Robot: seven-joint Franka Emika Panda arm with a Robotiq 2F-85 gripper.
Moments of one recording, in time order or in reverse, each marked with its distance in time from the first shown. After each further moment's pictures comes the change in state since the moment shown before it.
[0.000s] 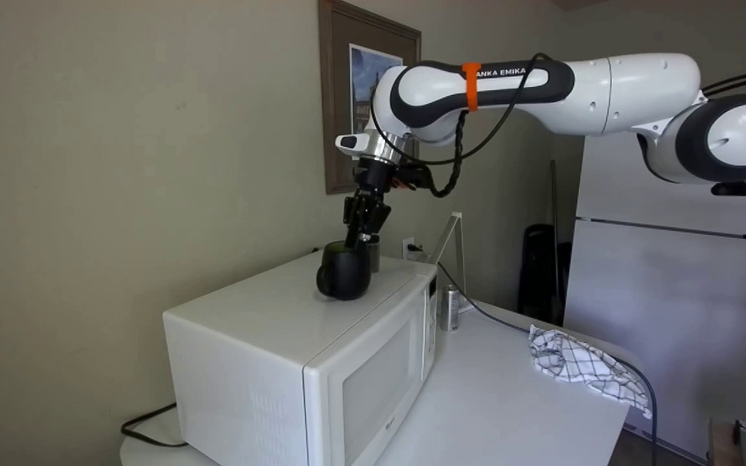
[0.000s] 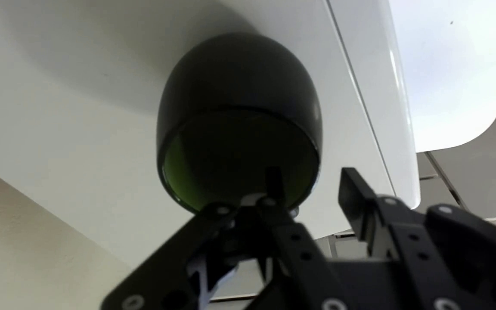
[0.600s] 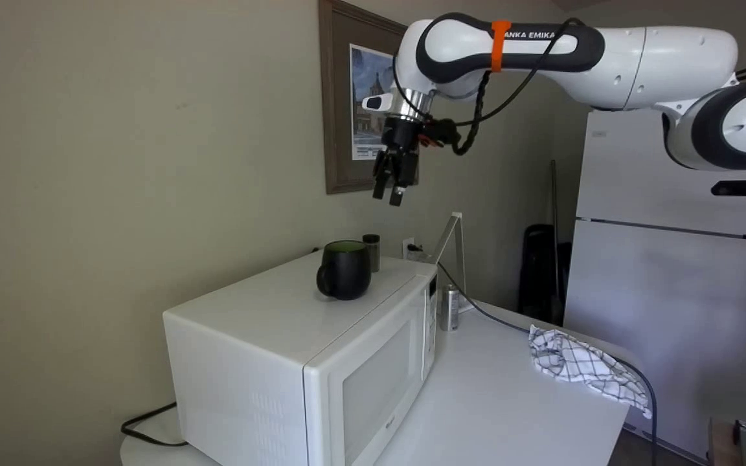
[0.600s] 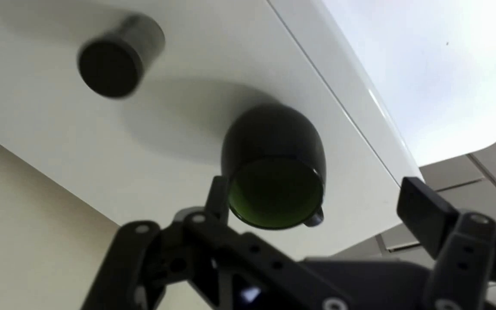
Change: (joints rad) arm -0.012 -0.091 -0.079 0.077 -0.079 -0.167 0.161
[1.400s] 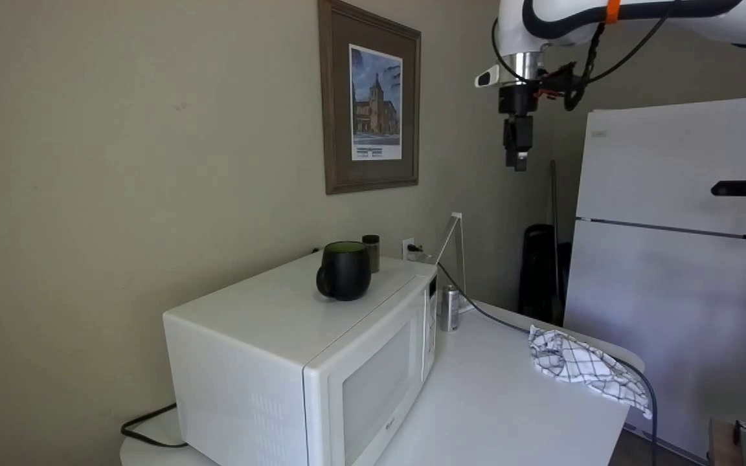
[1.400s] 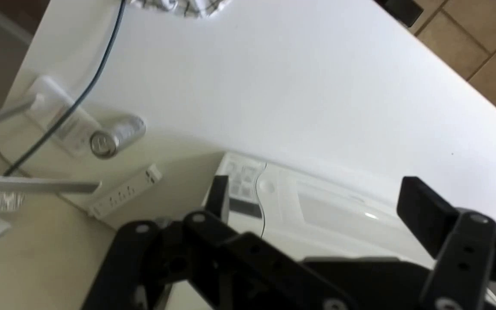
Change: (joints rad) arm -0.078 -0.524 -0.155 -0.471 -0.204 -0.250 0.315
